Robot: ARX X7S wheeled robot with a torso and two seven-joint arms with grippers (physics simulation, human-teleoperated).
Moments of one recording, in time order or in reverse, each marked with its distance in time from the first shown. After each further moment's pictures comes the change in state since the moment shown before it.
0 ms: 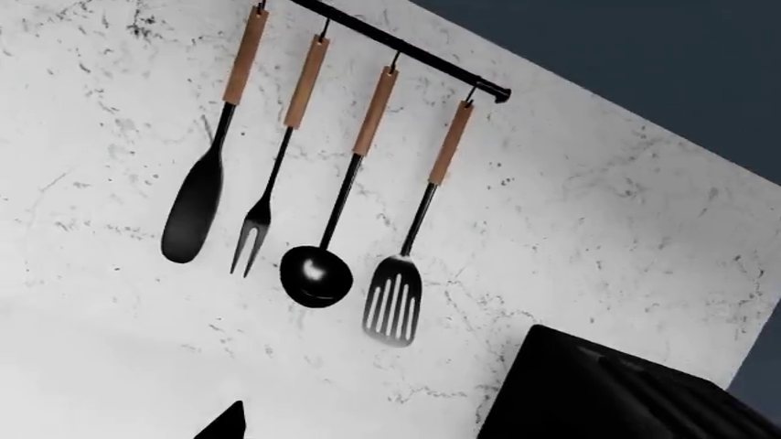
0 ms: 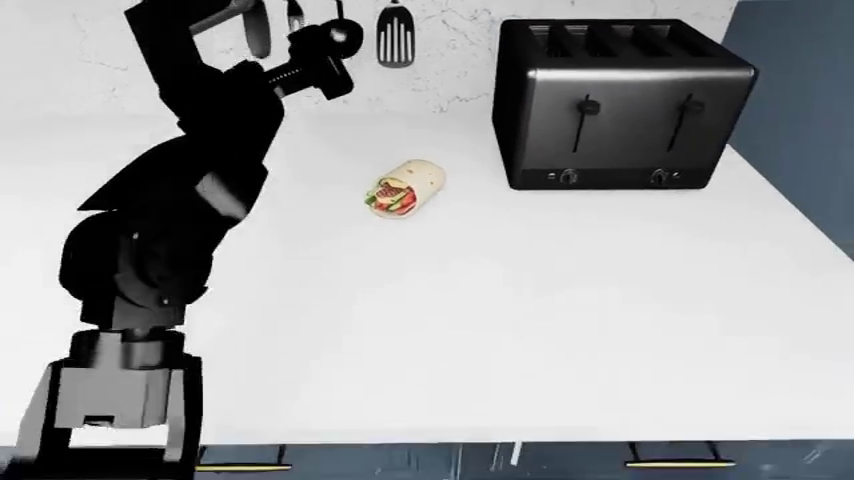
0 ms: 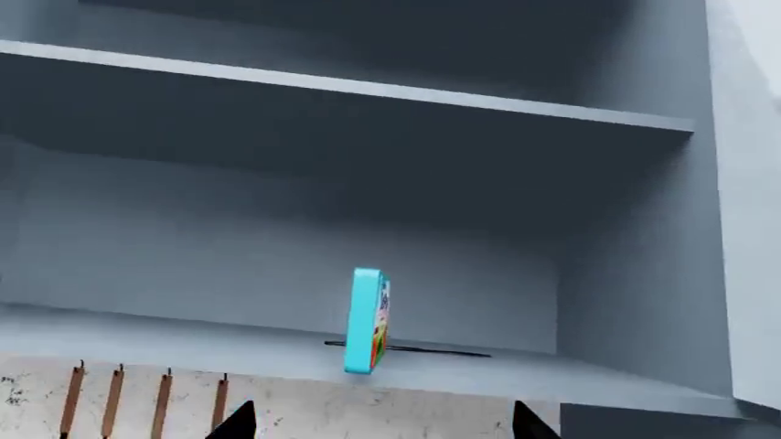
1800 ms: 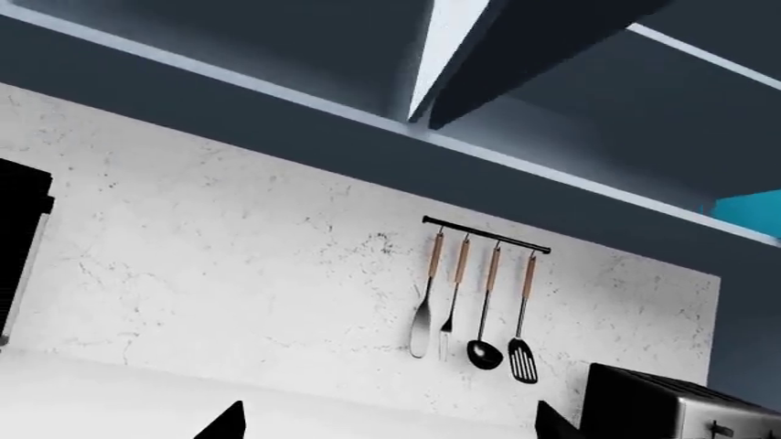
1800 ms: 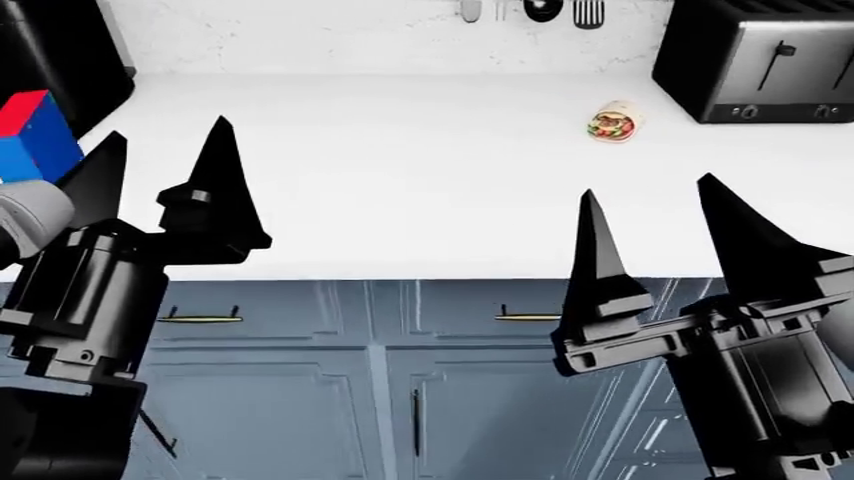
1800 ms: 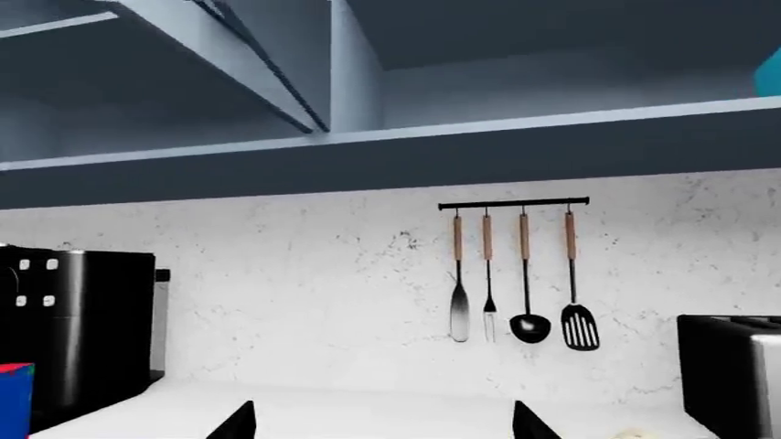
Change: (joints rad) left arm 0.712 -0.297 -0.204 1.068 -0.201 0.020 -0.150; right arm -1.508 0.199 -0.086 -0.525 -0.976 -0.982 -0.166
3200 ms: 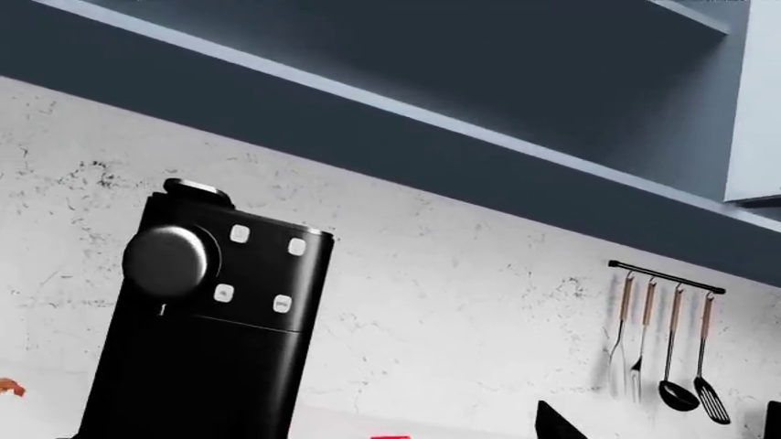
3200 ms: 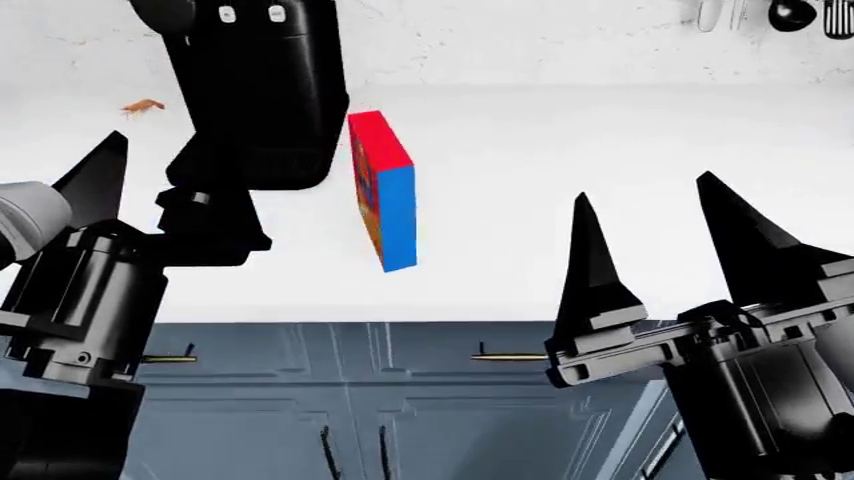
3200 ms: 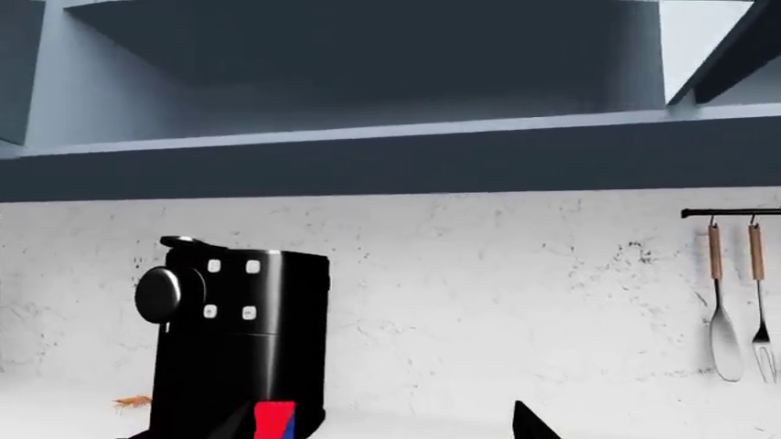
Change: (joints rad) left arm 0.003 -0.022 0.010 0.001 -0.019 0.018 -0.007; right arm 0.005 -0.004 -0.002 -0.034 -0.041 0.038 0.013
